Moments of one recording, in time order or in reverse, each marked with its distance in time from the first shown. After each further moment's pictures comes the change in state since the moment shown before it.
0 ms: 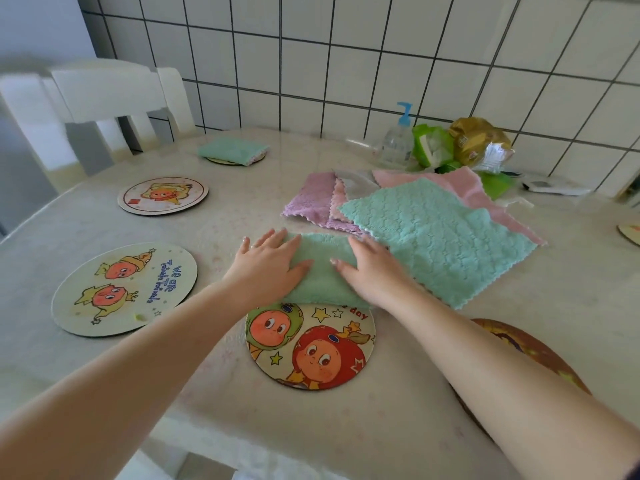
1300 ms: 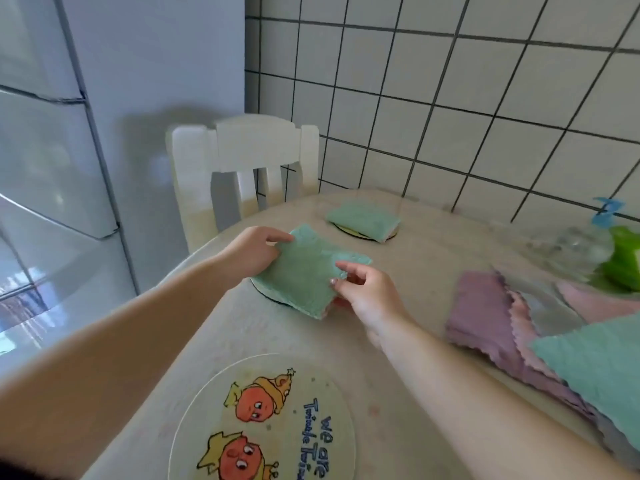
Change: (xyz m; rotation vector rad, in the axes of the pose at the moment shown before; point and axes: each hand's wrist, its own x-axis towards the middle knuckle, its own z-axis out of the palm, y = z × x) left_hand 0.084 -0.277 -0.078 -0.771 0.306 -0.453; right_hand 0.190 -0.222 0.053 1.050 -0.027 -0.031
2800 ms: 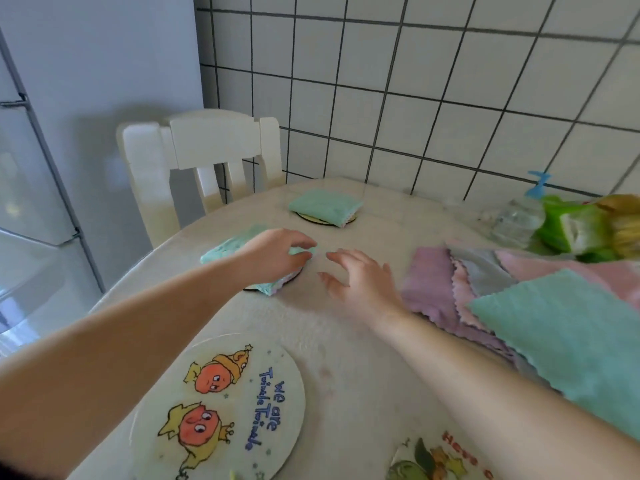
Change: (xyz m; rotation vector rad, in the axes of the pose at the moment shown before) left_hand -0.024 0.046 0.054 0.462 -0.209 0.443; right_hand -0.026 0.006 -0.061 -0.872 0.005 -0.312
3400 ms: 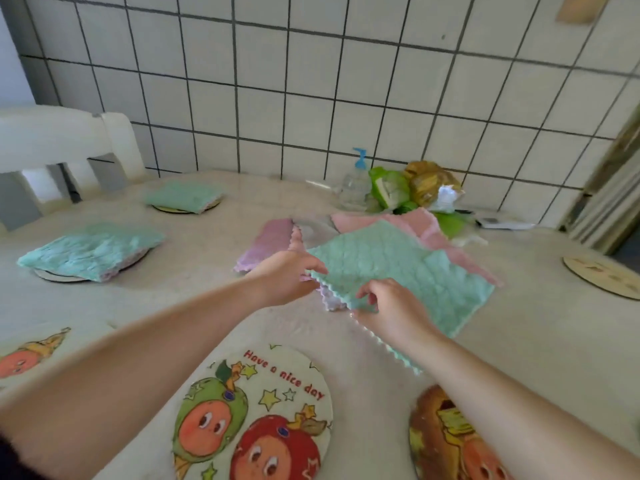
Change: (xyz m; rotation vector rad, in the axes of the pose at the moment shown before) left_hand 0.003 0.221 0.126 0.016 -0.142 0.375; right_hand -0.201 0.168 -0.129 -0.118 0.078 0.412
